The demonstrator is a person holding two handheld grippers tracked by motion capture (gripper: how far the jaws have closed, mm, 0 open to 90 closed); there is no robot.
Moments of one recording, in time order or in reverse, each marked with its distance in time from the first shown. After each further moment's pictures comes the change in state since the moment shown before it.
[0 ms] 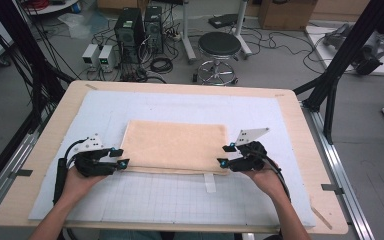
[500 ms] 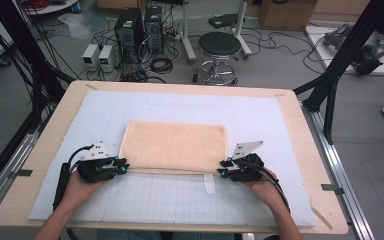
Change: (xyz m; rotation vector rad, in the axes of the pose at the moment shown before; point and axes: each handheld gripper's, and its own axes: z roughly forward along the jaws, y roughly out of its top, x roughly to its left) left arm -0.007 -0.012 0.006 0.064 0.029 0.083; right arm 0.011 -0.029 0.016 0.064 0.022 -0.014
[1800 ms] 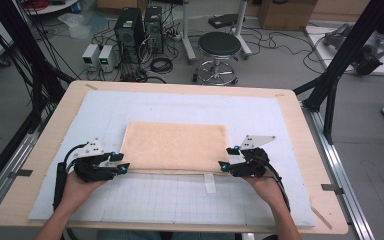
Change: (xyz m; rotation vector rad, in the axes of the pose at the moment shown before) left arm -0.005 0.010 -0.014 -0.068 -0.010 -0.084; right arm -0.004 0.009 -0.018 -0.139 -0.078 0.122
